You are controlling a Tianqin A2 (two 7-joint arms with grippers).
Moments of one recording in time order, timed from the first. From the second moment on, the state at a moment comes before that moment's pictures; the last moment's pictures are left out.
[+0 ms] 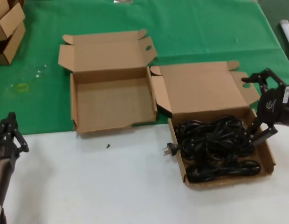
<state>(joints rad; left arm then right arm) 0.00 -0.30 1.60 -1.60 -1.80 0.00 0.00 0.51 1.11 -2.06 1.49 1.88 -0.65 -0.06</state>
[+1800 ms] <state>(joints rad) 0.00 -0.30 1.60 -1.60 -1.80 0.00 0.00 0.85 0.75 -2.09 1.09 1.49 -1.17 -0.54</state>
